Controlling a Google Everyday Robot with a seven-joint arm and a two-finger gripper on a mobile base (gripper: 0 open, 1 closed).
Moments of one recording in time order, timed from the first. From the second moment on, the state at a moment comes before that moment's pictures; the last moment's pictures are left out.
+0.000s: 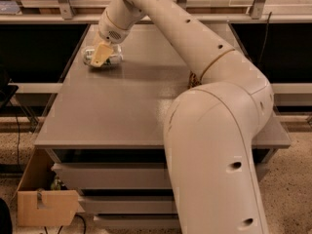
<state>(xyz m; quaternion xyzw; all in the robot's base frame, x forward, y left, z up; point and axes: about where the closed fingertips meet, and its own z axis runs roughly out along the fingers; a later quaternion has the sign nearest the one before) 0.739 0.177 0.871 -0.71 0.61 0.15 0.31</state>
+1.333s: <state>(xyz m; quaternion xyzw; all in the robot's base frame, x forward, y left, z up) 0.730 0.174 0.932 -0.74 0.57 0.10 0.34</state>
